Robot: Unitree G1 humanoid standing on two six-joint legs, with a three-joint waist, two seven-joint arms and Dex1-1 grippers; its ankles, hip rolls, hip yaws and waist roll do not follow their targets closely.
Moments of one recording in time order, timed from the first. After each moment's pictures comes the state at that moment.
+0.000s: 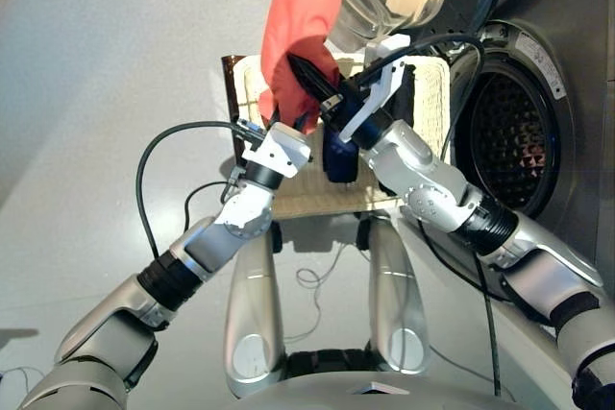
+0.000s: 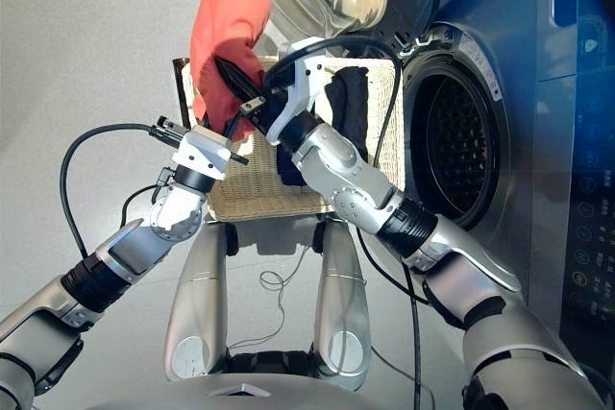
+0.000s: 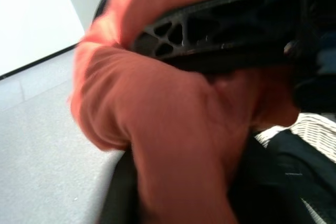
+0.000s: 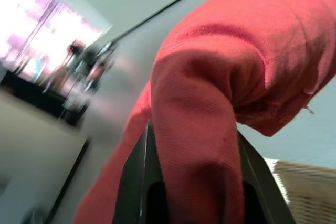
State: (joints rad) left arm -0.50 0.59 -0.67 -0.05 -0.03 -0.26 0.46; right arm -0.73 -0.38 0.66 0.09 0.93 -0.32 -0.12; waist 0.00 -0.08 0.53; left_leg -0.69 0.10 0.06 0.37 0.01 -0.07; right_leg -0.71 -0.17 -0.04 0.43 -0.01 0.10
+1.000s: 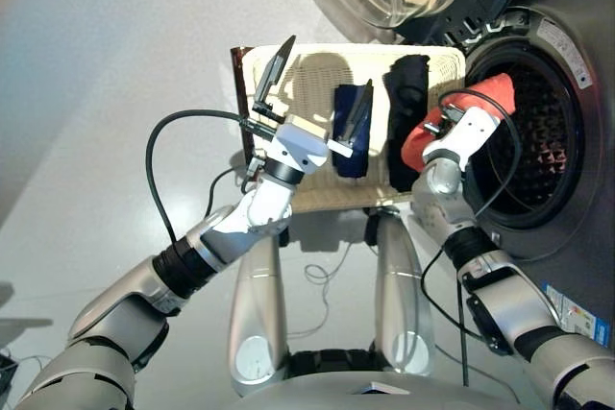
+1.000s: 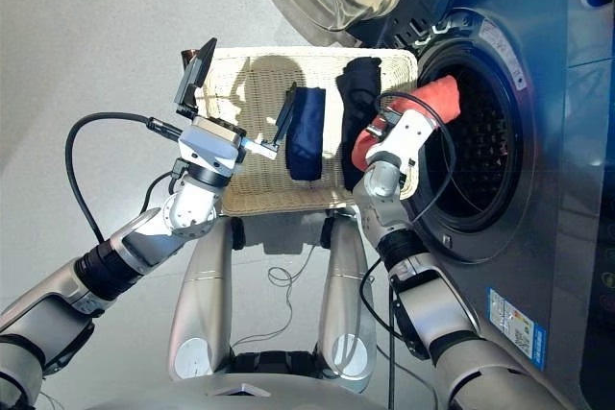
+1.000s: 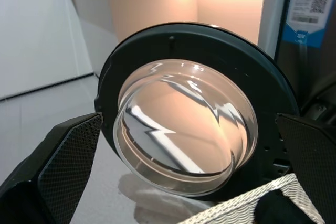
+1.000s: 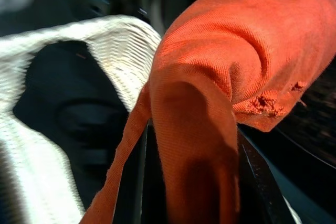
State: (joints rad) left arm -0.63 0.56 -0.74 -0.12 -0.08 -0.35 0.55; right arm -0.70 -0.28 0.27 0.83 0.63 -0.40 -0.64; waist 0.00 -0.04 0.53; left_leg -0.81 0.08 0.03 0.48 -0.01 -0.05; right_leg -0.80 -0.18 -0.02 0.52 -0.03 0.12
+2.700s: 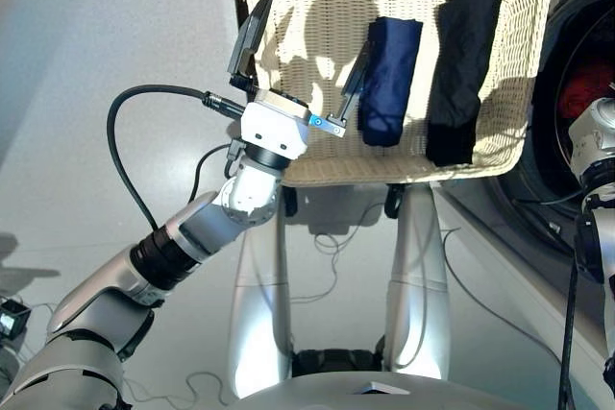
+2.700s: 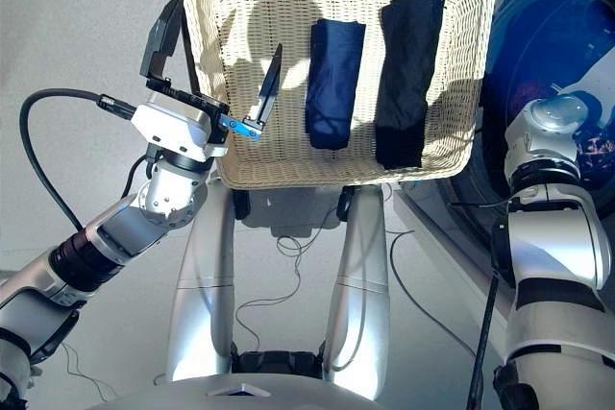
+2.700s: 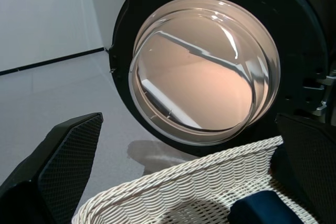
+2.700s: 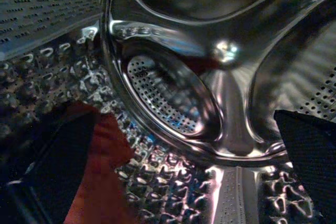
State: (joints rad) left arm -0.66 0.65 -0.70 -0.21 -0.13 -0.35 0.55; right arm -1.06 -0.76 0.16 1.24 0.60 -0.27 -0.75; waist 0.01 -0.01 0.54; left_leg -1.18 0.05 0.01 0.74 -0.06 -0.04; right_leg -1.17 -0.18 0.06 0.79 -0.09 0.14
